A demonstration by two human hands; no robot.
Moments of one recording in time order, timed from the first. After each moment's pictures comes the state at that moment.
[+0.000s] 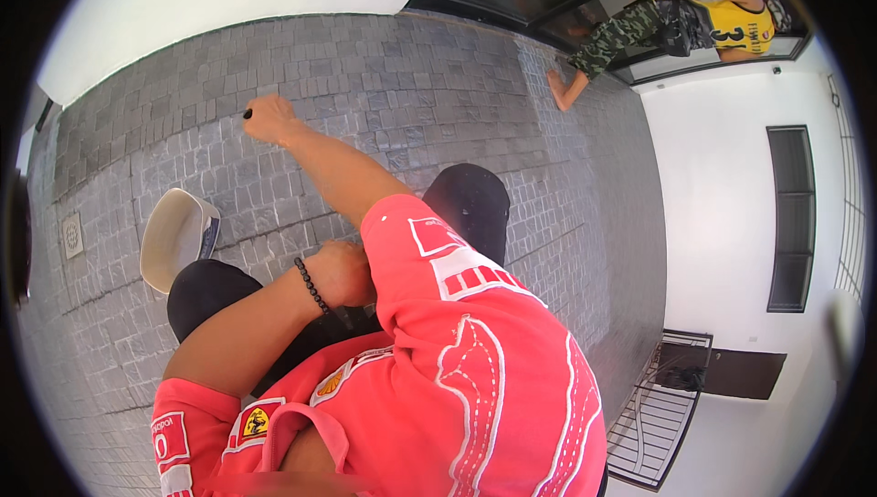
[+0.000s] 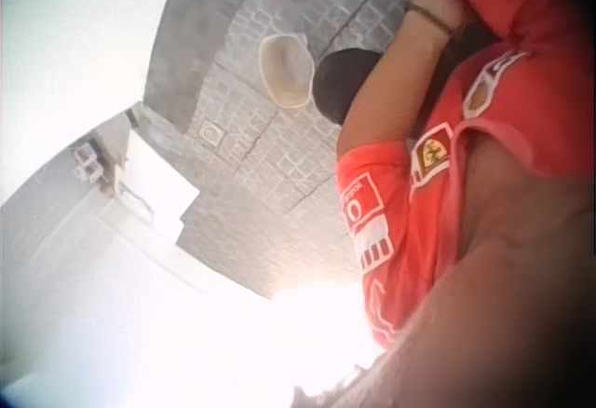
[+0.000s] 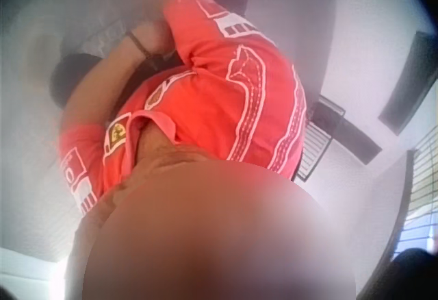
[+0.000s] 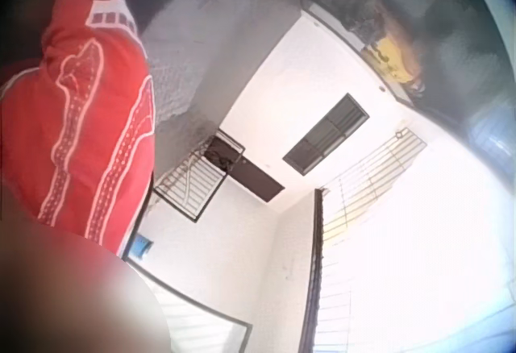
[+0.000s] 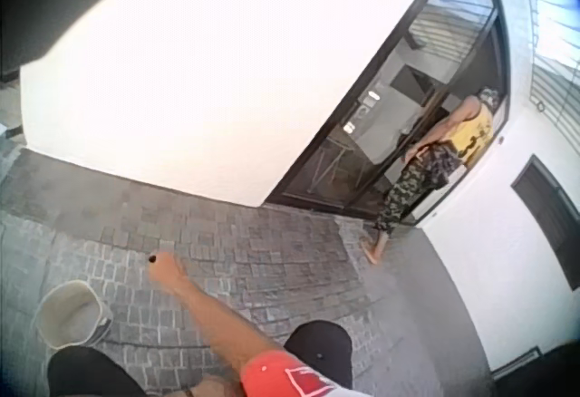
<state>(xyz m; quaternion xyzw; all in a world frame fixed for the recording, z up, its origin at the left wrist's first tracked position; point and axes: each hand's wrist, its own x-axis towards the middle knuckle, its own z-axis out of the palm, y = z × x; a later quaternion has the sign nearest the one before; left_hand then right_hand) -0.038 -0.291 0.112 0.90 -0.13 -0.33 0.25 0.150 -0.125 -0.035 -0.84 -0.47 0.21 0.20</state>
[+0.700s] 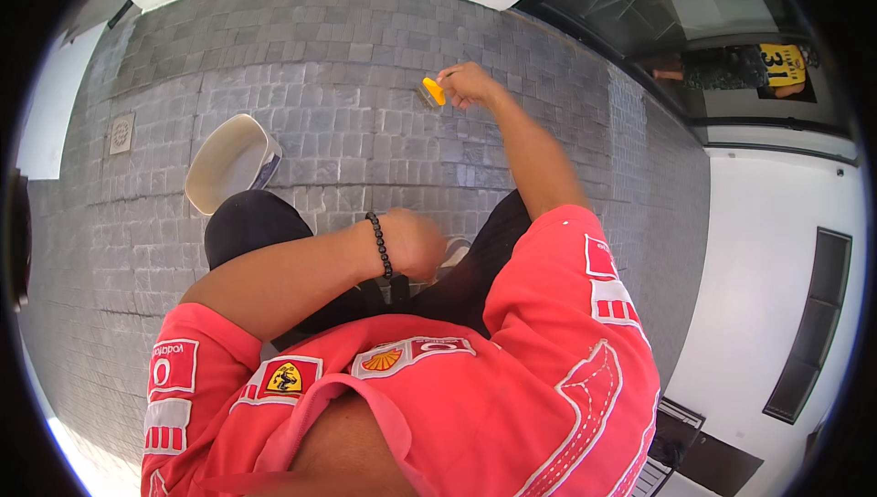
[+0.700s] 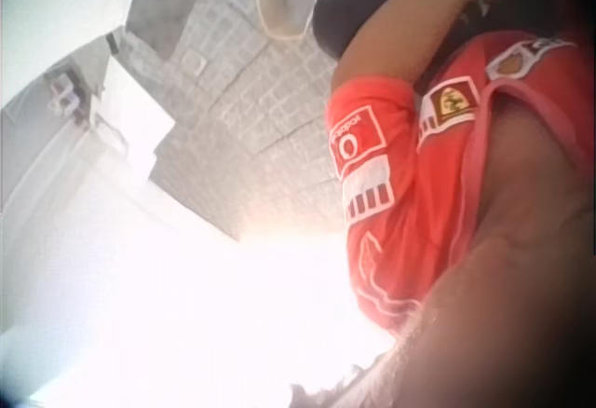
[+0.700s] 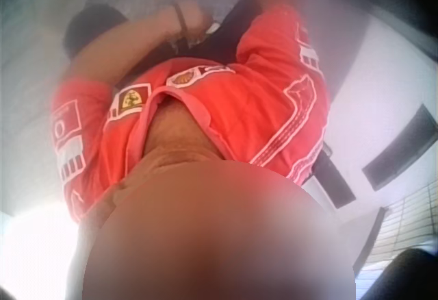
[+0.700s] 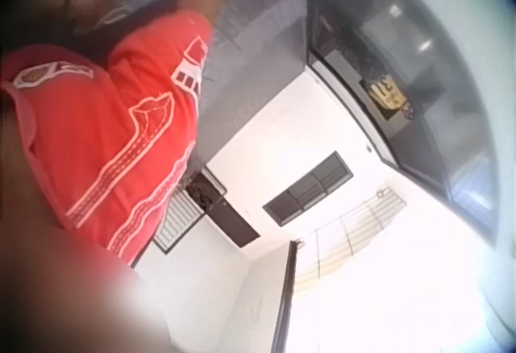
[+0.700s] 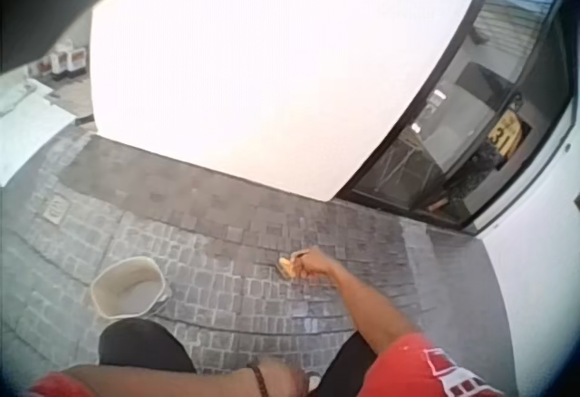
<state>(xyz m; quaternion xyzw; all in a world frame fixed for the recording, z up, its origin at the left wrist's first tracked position) -0.023 -0.302 0.107 0.90 -0.12 -0.35 0.25 0.300 -0.266 0.009 -0.81 -0.26 0.46 0.24</state>
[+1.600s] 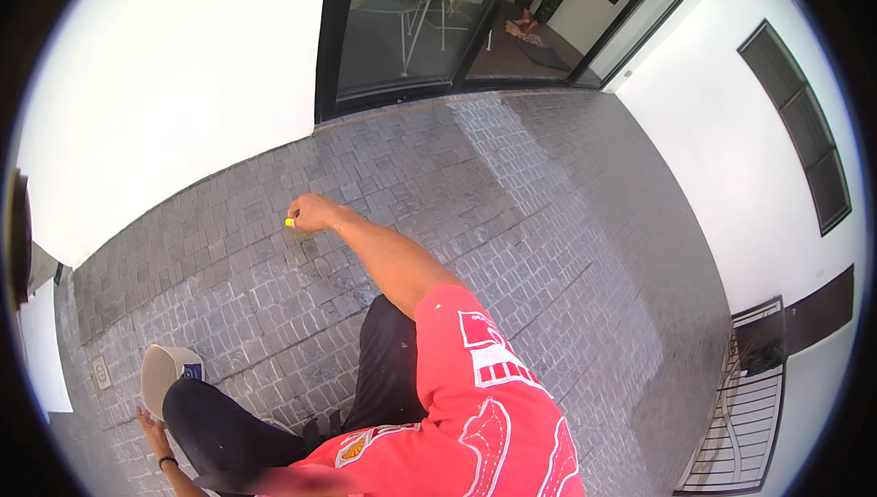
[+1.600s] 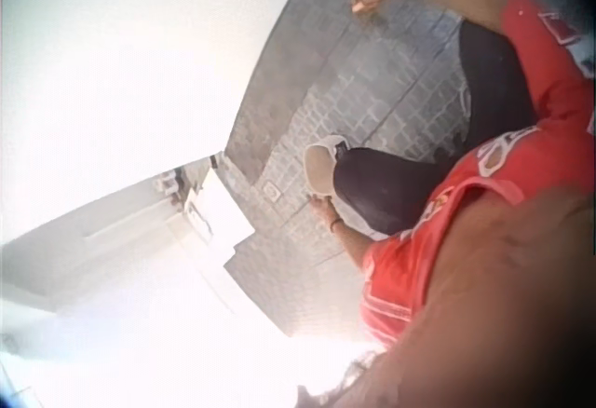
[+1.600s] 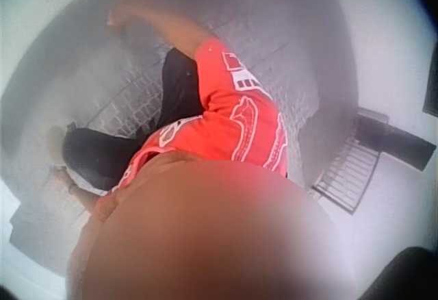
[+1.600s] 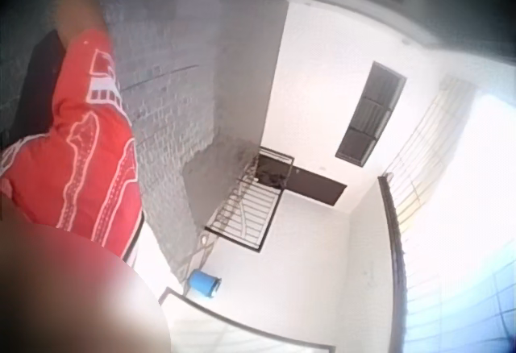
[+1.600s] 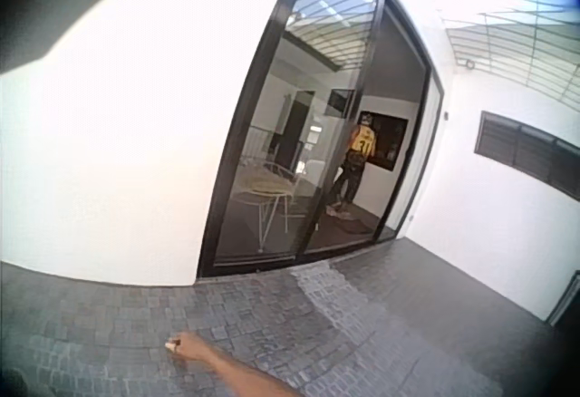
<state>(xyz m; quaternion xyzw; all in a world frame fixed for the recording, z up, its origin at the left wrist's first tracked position) -0.310 -0.071 -0.082 0.62 0.56 0.26 0.49 0.384 -0.361 0.030 -0.84 -0.44 0.26 0.21</state>
